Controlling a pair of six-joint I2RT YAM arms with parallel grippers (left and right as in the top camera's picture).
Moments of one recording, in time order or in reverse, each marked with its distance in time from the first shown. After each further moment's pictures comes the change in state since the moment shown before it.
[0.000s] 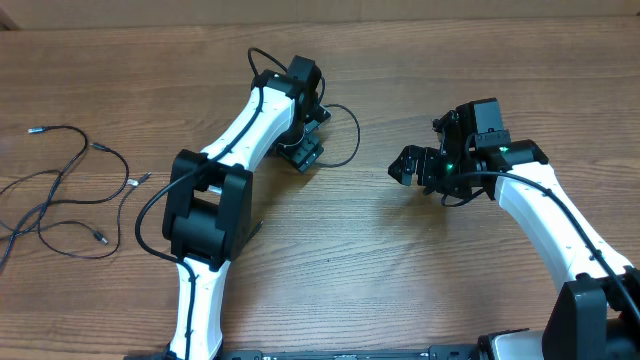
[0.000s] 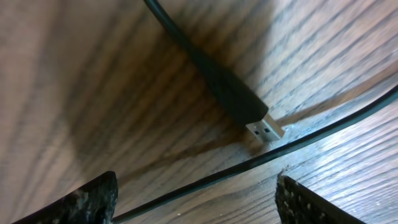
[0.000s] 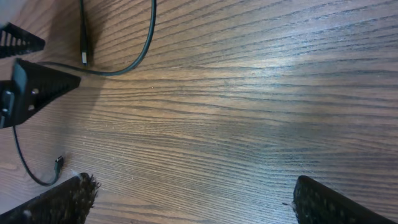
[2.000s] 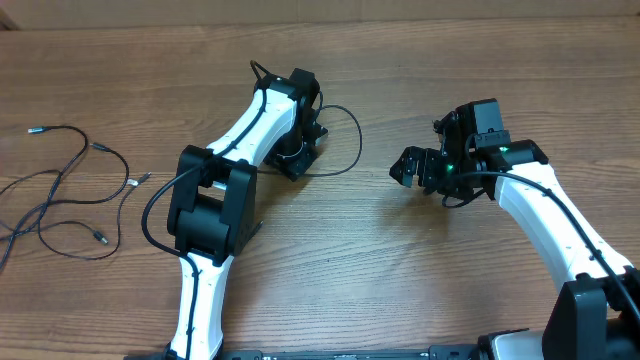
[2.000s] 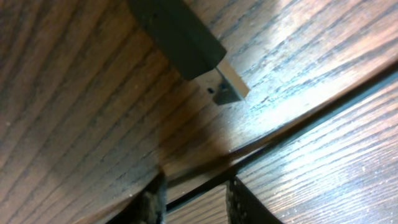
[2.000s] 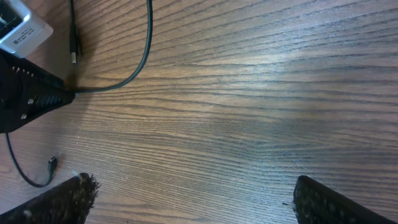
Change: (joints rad) left arm 0.000 0.037 -0.001 -0.124 0.057 -0.030; right arm 0.000 0.000 0.000 -0.013 0.018 0.000
